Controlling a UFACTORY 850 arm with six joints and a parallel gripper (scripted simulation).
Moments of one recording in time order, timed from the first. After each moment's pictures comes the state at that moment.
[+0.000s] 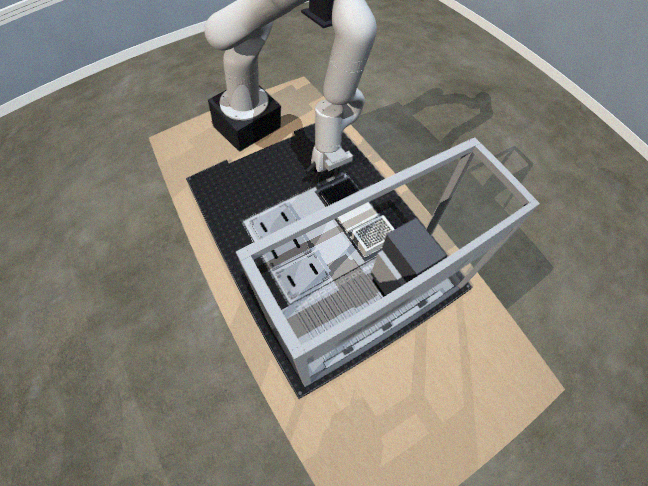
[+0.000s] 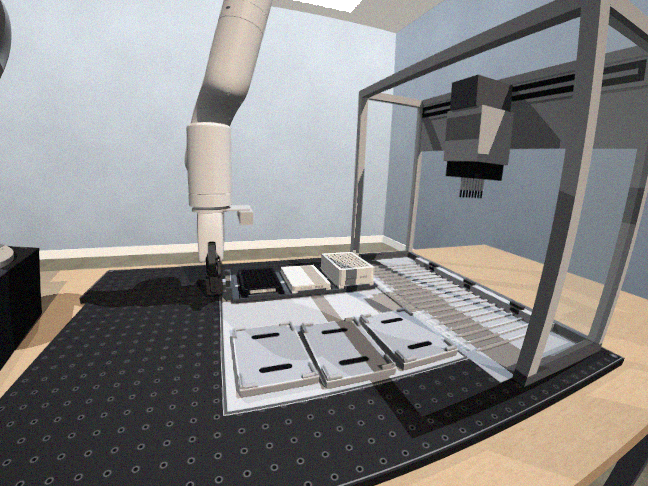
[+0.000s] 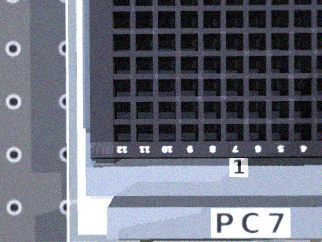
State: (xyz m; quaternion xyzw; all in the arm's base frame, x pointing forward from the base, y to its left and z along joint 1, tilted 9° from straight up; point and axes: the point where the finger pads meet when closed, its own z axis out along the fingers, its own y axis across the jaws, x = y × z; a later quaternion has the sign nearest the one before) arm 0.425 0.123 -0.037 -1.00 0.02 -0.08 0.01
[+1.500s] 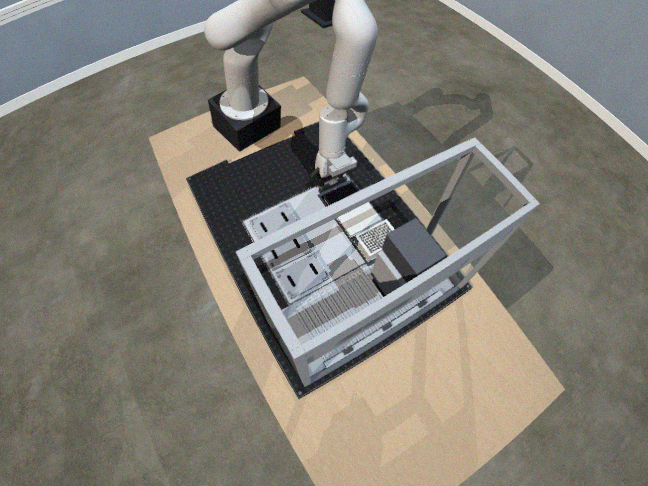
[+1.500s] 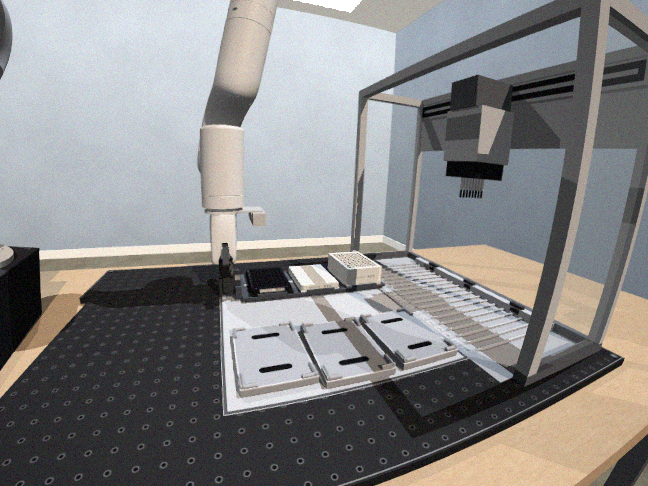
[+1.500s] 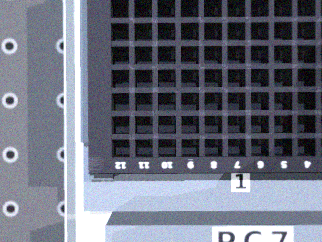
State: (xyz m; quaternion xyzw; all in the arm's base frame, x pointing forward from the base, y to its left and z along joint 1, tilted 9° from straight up) arm 0.450 0.123 -0.037 -1.00 0.02 -0.08 0.01
